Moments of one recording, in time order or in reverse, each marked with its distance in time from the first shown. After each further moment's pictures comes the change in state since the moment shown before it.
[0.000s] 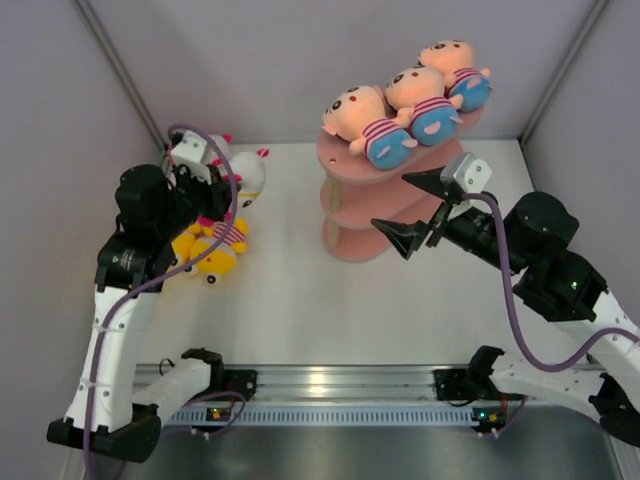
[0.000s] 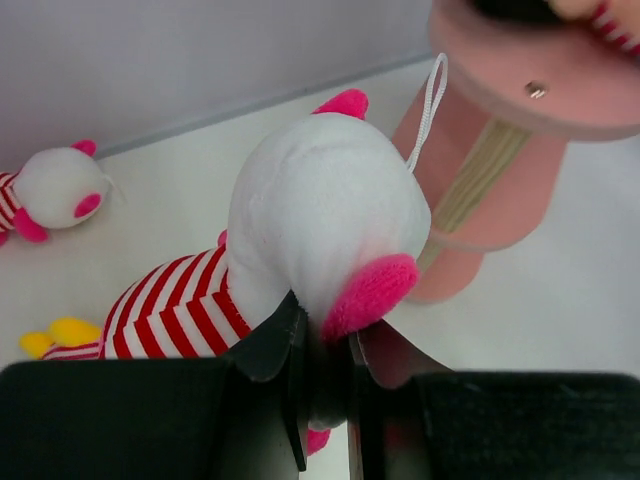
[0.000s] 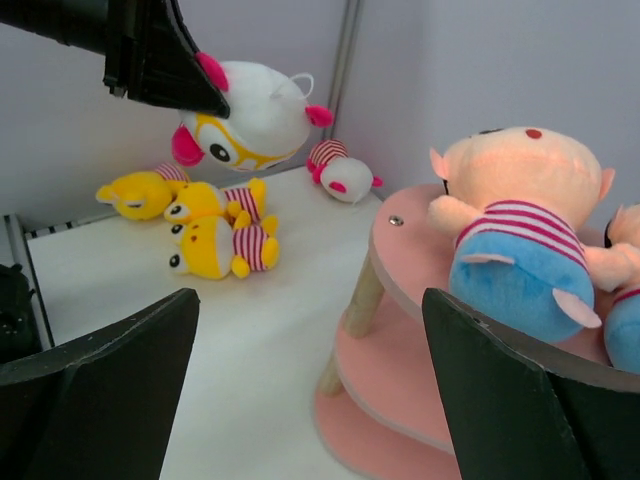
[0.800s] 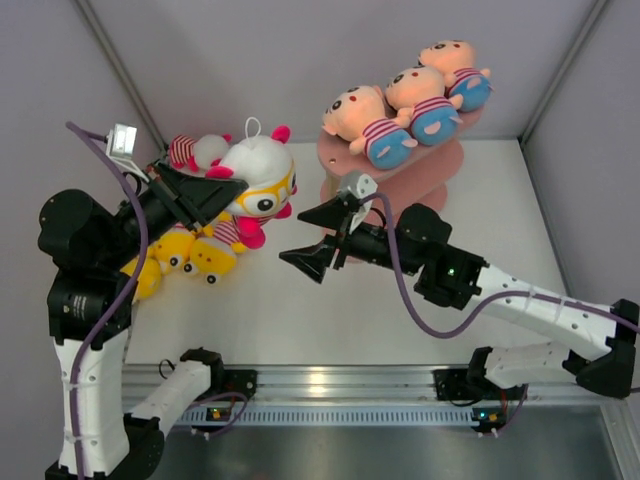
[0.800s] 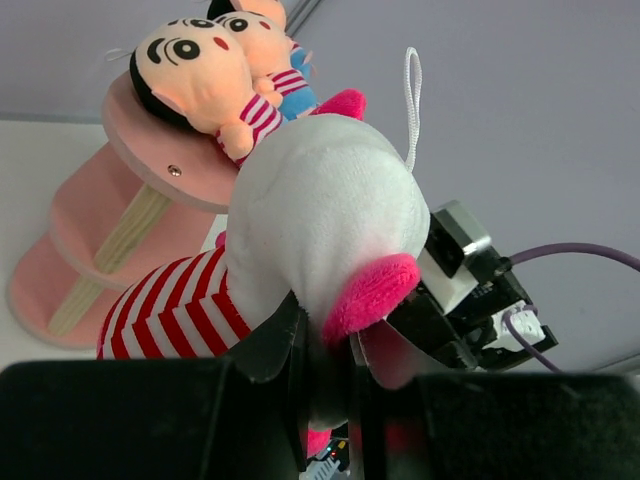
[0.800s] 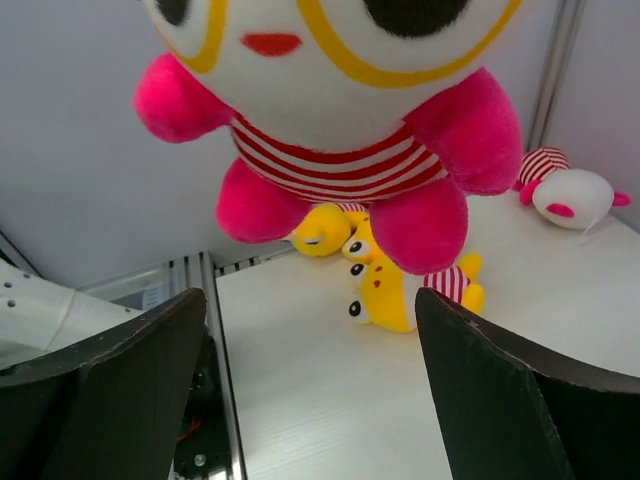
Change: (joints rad) left arm 0.054 -0.088 0.252 0.056 0.376 -0.877; right arm 0.230 0.262 -0.171 0.500 -0.082 0.307
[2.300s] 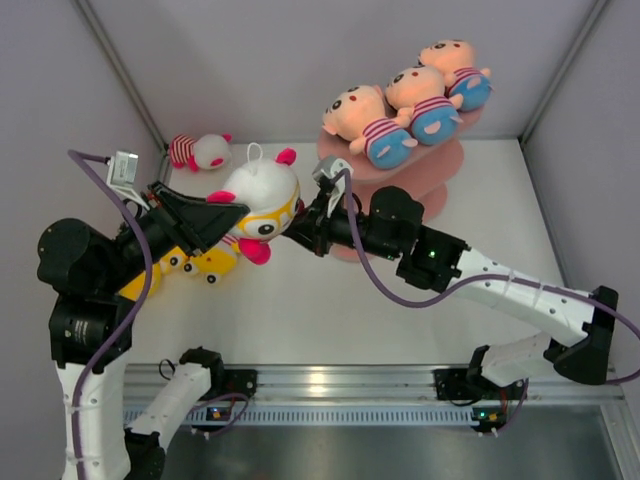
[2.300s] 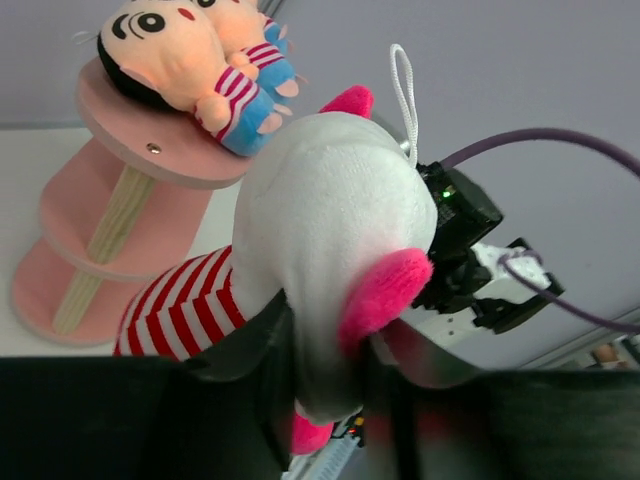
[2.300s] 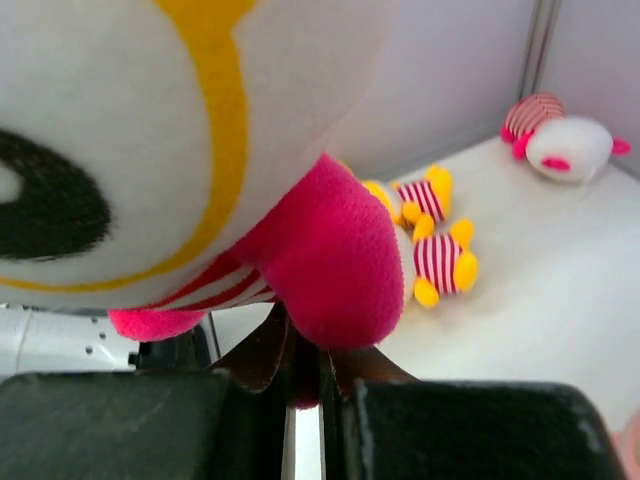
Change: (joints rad) left arm 0.004 -0.102 -0.089 0.034 0.070 0.024; right arm -0.024 0.194 0.167 -0.082 0.029 0.041
